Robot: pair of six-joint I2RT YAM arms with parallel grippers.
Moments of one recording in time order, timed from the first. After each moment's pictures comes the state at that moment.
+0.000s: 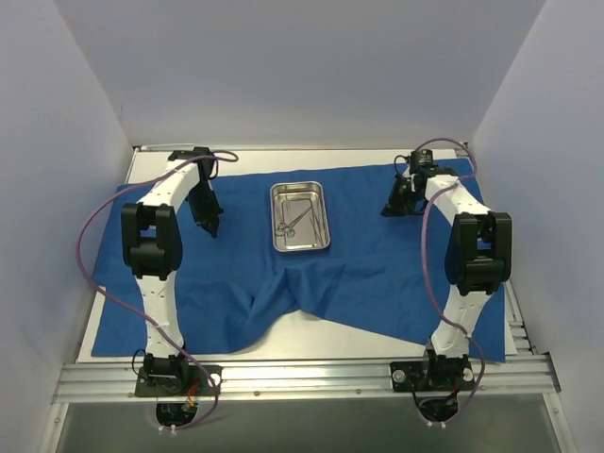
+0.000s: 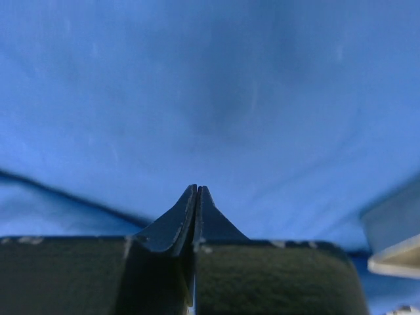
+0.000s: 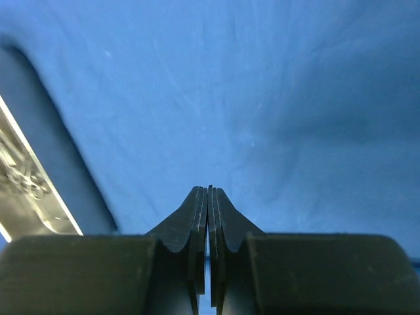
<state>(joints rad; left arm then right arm) -0.12 2.17 1.85 -1.23 -0.02 -0.50 0.03 1.93 1.44 -0.59 -0.23 0.42</state>
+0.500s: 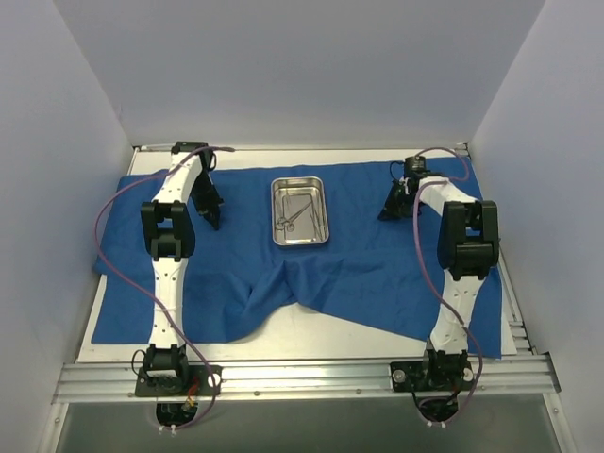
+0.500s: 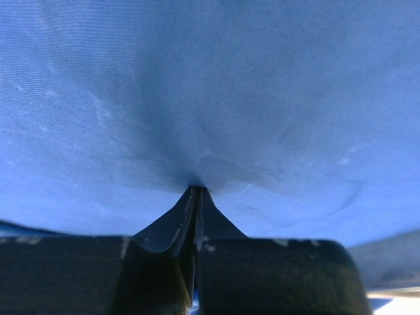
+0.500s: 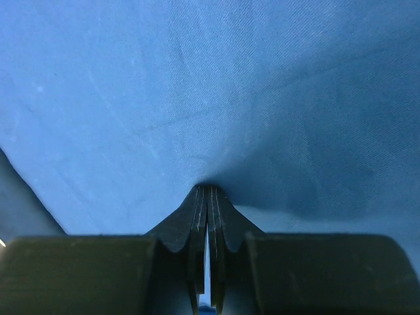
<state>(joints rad) -0.07 2.62 2.44 -1.49 0.03 -0.49 0.03 2.10 1.46 -0.50 -0.20 0.48</state>
